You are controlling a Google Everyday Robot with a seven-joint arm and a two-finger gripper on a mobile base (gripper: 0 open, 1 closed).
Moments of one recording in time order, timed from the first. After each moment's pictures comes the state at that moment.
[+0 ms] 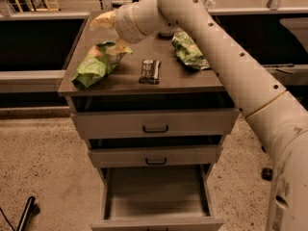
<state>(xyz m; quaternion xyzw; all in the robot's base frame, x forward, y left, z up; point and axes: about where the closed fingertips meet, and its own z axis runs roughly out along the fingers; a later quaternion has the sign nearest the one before) 0.700 0.140 0.939 -0.84 0.15 -0.10 0.51</state>
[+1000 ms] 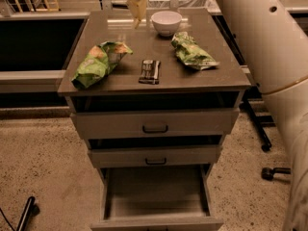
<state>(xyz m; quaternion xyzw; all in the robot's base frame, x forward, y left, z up) 0.668 0.109 1.054 -0.87 0.11 -0.19 0.45</state>
